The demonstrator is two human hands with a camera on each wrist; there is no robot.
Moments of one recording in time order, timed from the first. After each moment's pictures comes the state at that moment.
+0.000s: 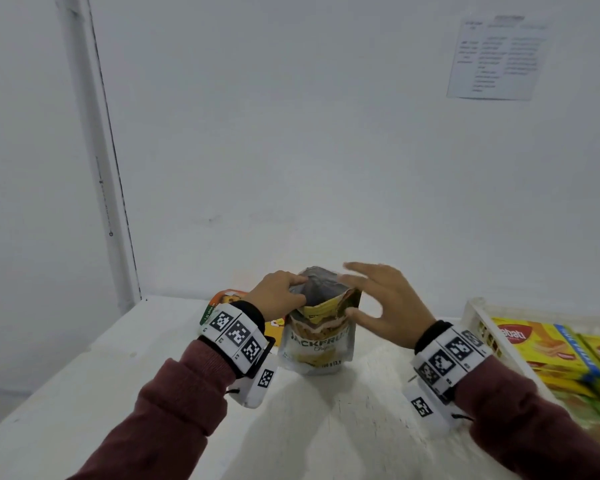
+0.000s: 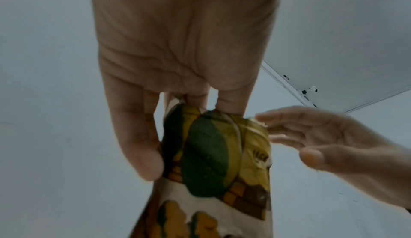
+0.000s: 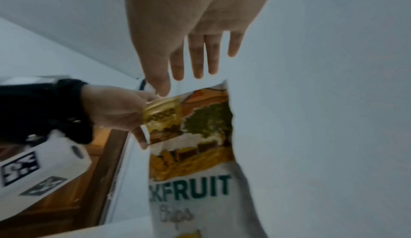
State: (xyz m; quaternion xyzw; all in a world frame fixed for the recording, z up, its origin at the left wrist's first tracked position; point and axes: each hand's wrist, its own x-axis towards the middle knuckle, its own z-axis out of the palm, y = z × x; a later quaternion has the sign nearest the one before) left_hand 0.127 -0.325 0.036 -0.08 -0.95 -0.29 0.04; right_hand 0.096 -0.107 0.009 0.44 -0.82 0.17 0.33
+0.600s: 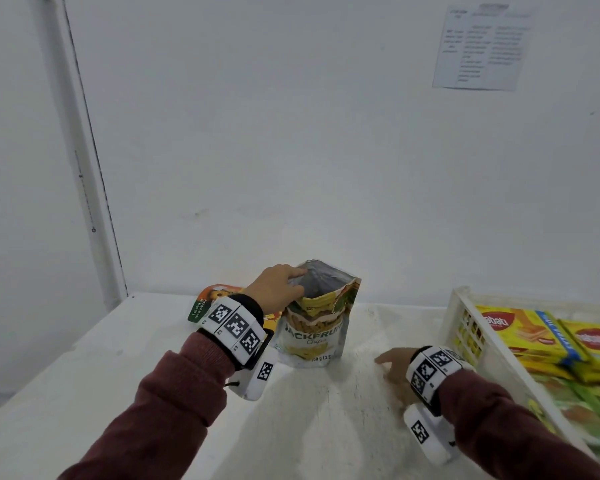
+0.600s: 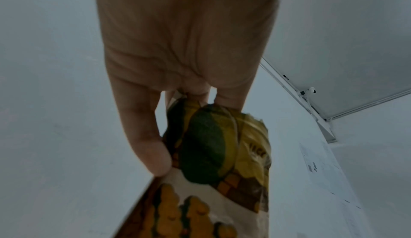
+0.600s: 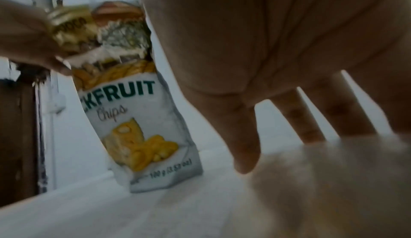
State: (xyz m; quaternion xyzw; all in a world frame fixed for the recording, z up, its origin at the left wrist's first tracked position) left_hand 0.117 -0.311 0.031 -0.10 -0.95 -0.28 0.05; right_hand 0.080 -0.071 -0.069 0.07 -0.97 -0.03 -0.24
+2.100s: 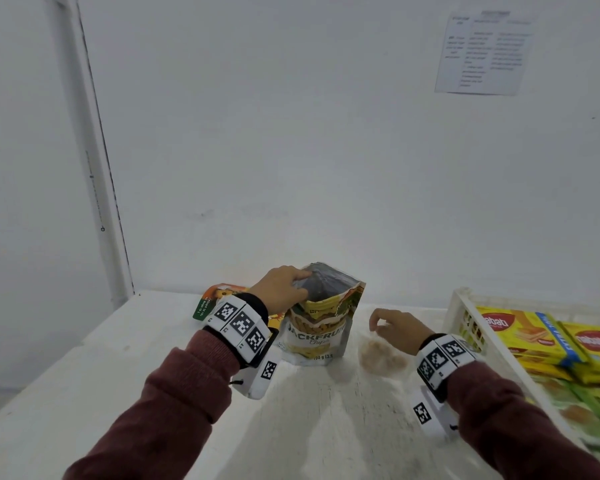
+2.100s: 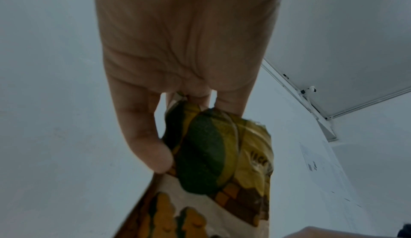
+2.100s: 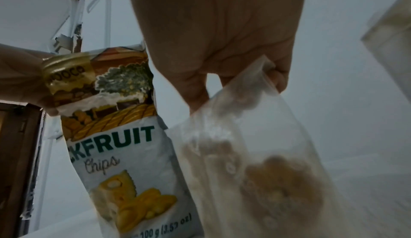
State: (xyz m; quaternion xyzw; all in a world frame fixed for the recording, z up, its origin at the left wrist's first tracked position) left_hand 0.130 -0.307 0.036 -0.11 -0.96 -0.24 0.04; right_hand 0.081 -0.068 -0.040 0.16 -0.97 0.20 -0.02
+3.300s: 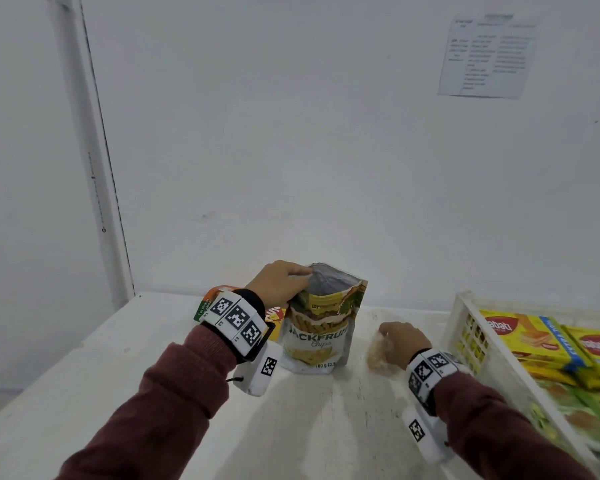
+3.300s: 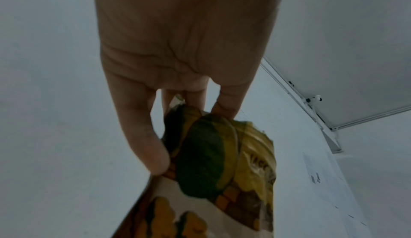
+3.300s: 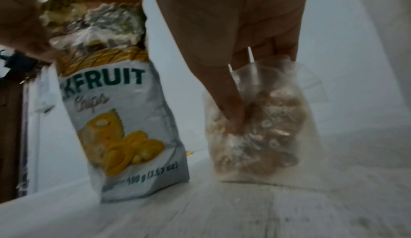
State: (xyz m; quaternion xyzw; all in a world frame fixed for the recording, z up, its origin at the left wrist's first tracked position) left_hand 0.124 -0.314 0.039 -0.09 -0.92 -0.37 0.07; right_hand 0.077 -0.076 -0.063 0.05 -1.00 0.07 0.00
